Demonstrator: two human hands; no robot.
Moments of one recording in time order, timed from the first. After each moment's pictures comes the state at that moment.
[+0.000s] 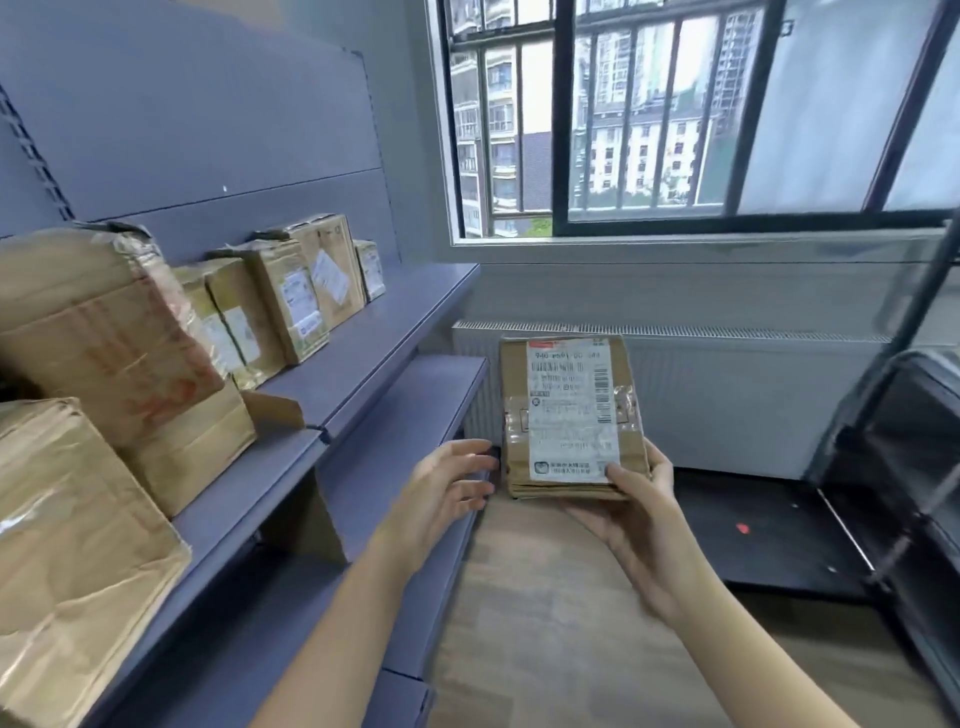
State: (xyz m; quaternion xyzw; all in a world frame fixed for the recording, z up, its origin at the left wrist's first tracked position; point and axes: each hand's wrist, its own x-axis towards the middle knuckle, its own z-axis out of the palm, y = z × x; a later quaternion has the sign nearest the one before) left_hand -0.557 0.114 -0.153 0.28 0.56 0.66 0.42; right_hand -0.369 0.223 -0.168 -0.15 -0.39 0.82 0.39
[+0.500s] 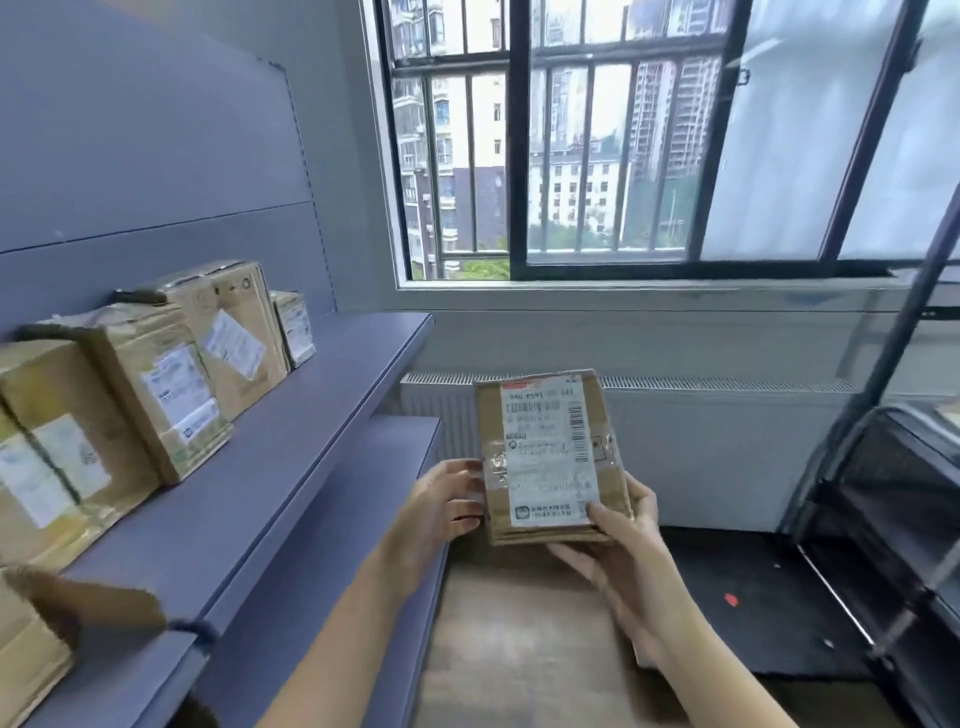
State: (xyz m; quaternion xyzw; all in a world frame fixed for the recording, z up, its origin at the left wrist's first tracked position) left_hand -0.708 0.312 -0.153 0.33 0.54 0.63 0.45; right_hand -0.508 0.385 -0.177 -0.18 -0.40 0.79 0.42
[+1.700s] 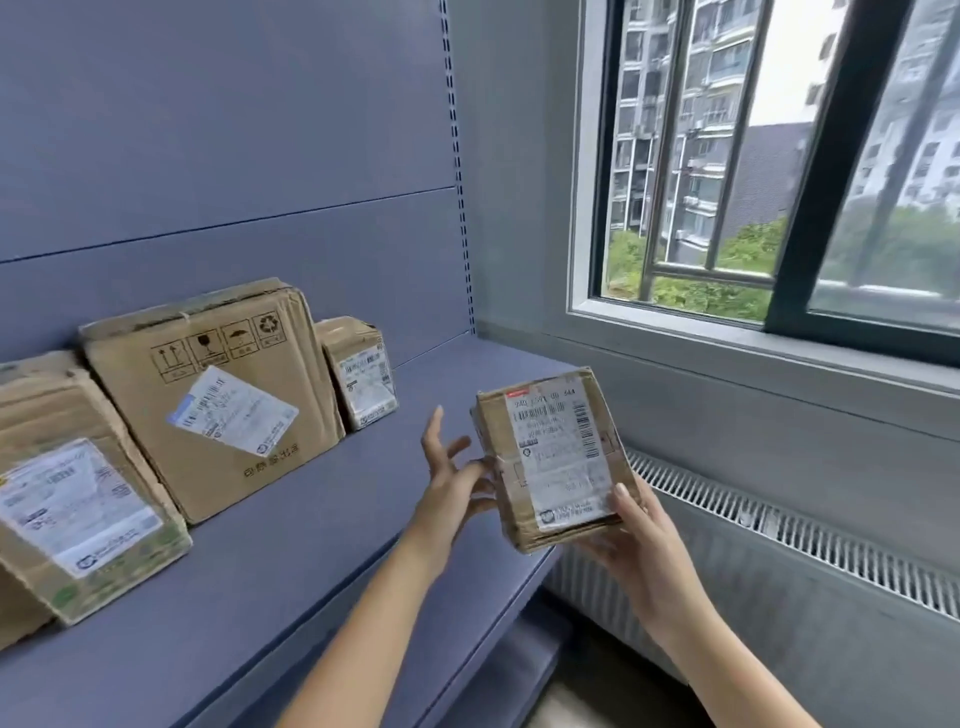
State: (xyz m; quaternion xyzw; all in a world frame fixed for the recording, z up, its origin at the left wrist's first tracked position) left_hand -0.978 0.620 -0.151 0.18 0.63 0.73 0.18; right_hand -0.862 0.787 -0.197 -0.08 -0.51 0.83 0.19
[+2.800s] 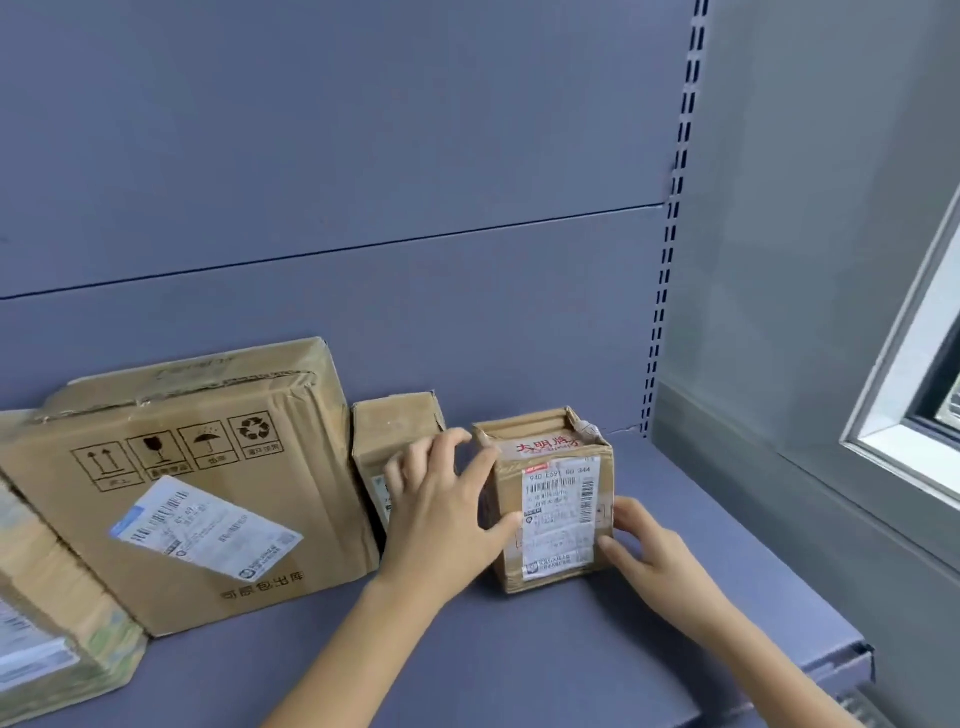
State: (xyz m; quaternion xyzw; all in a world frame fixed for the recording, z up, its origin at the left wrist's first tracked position) left_hand -1.214 0.659 -0.132 0.07 0.95 0.05 -0.32; right_hand -1.246 0.890 -0.206 0.15 -0.87 0.47 0.00
